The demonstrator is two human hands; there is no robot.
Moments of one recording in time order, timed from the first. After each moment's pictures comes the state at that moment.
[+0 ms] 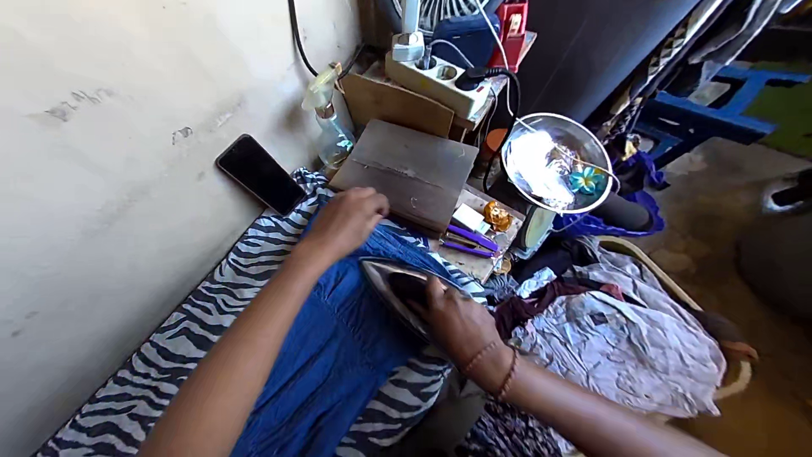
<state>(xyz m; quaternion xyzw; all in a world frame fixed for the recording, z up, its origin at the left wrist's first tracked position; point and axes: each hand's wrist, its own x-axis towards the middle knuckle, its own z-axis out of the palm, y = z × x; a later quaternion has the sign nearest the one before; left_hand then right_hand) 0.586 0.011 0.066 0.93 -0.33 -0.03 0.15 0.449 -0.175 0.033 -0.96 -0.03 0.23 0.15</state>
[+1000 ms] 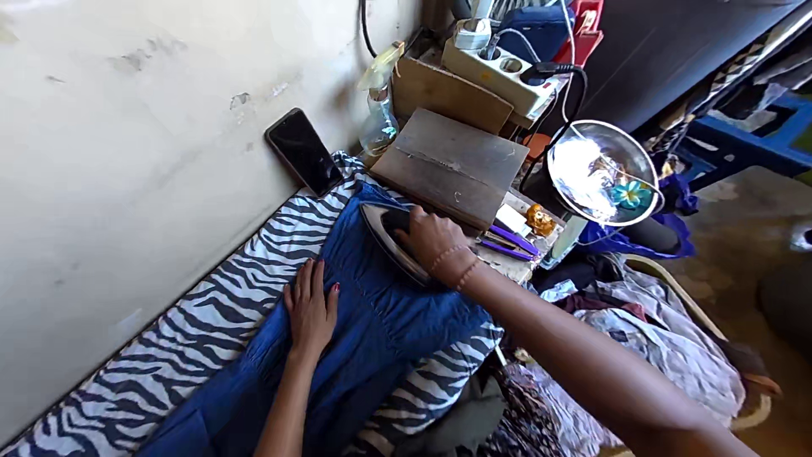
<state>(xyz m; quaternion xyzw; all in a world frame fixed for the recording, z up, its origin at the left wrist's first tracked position) 0.418 0.130 -0.079 0.99 0.06 0.10 0.12 0.543 -0.099 0.047 -0.96 -0.07 0.20 0.16</state>
